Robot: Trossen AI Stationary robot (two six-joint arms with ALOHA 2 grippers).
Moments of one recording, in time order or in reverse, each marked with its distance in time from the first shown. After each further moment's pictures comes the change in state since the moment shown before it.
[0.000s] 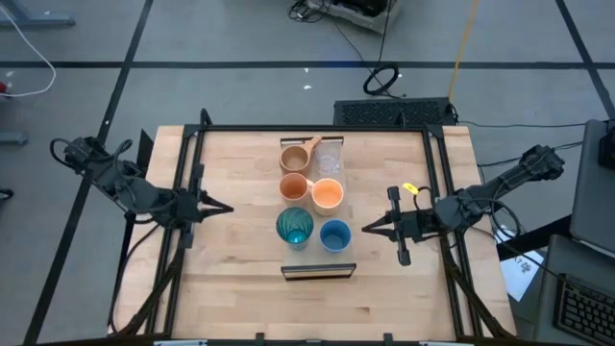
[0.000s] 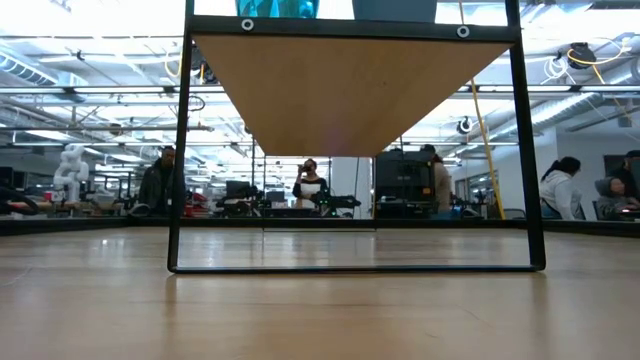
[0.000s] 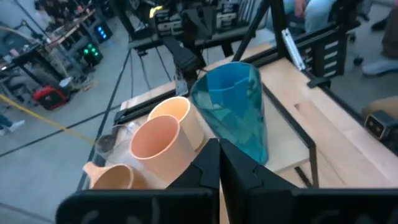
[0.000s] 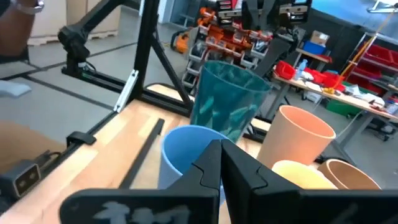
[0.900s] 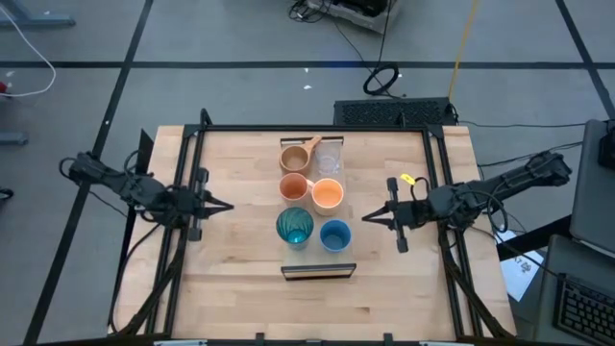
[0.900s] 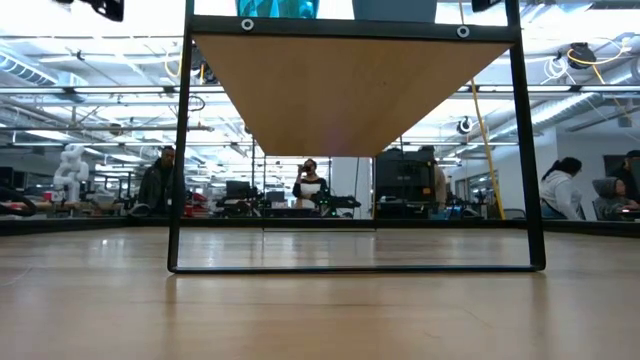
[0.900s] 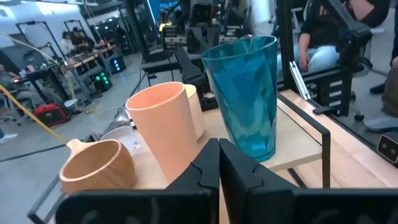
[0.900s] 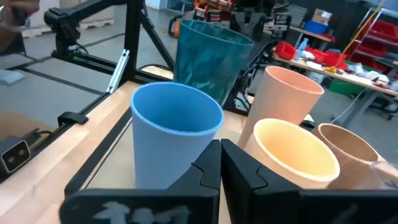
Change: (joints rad) left arm 0.143 -0.416 -0.609 0.462 0.145 0.026; right arm -0.151 -0.072 -0.082 -0.047 -0.129 0.030
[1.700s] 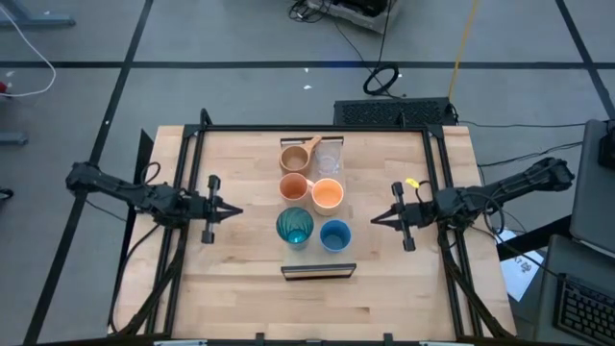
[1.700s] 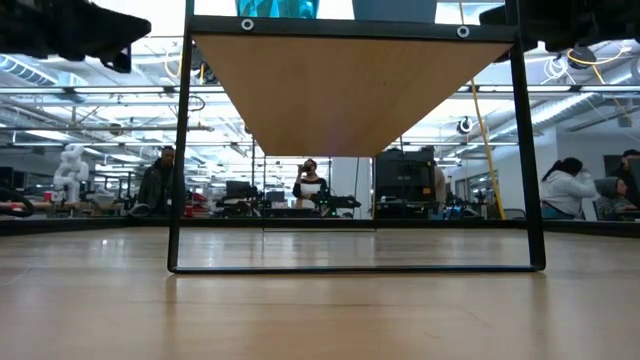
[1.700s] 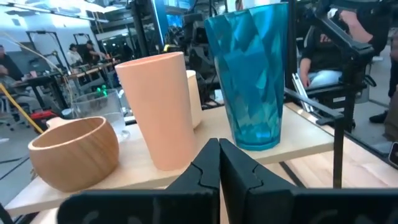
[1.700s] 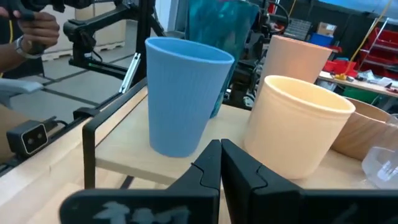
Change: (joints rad) left arm 0.115 -0.082 -0.339 0.375 0.121 -0.027; right arm -0.054 -0.199 -0.334 0.221 -0.106 0.029
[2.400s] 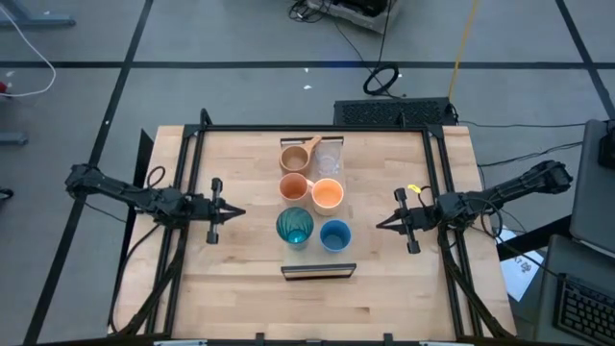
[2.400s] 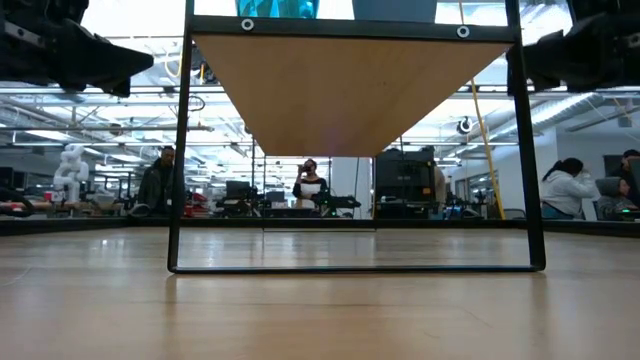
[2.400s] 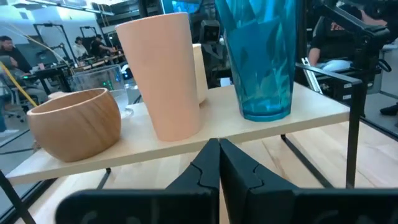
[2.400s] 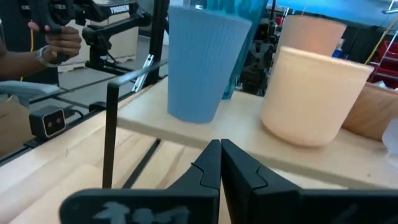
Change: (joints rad) left arm 0.026 -0.014 -0.116 0.078 -0.003 -0.001; right arm 0.000 -0.115 -0.233 0.183 -0.050 -0.006
